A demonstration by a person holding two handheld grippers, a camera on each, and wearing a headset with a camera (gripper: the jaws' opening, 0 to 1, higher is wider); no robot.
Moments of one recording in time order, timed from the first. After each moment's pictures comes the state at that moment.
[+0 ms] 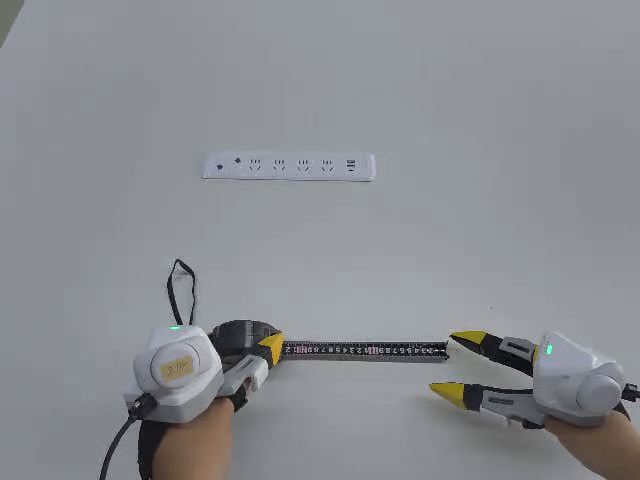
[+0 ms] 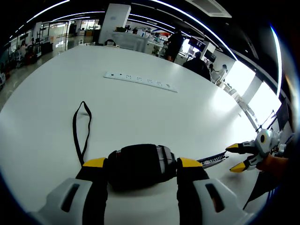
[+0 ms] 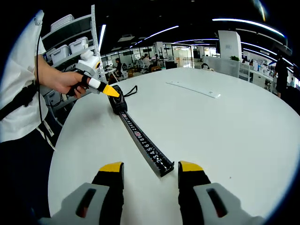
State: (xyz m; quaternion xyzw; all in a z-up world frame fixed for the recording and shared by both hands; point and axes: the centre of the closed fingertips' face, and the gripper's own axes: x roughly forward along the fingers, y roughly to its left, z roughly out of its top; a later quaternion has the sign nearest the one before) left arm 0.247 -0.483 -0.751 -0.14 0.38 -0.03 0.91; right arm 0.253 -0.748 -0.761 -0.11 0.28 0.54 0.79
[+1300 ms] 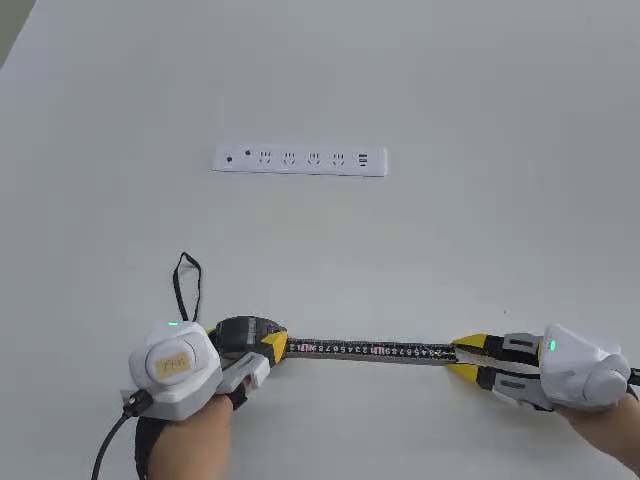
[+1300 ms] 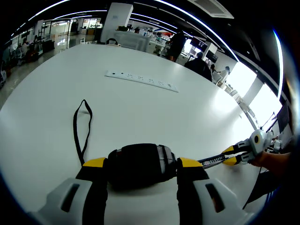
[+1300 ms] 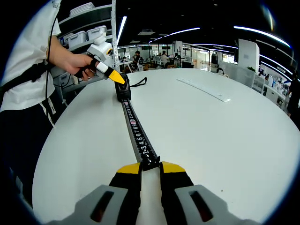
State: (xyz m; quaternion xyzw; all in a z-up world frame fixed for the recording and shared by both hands) left arm 0.247 -0.482 -0.754 -0.15 0.38 -0.02 0.91; right arm 0.270 -0.755 -0.782 -0.16 0.25 0.60 0.75
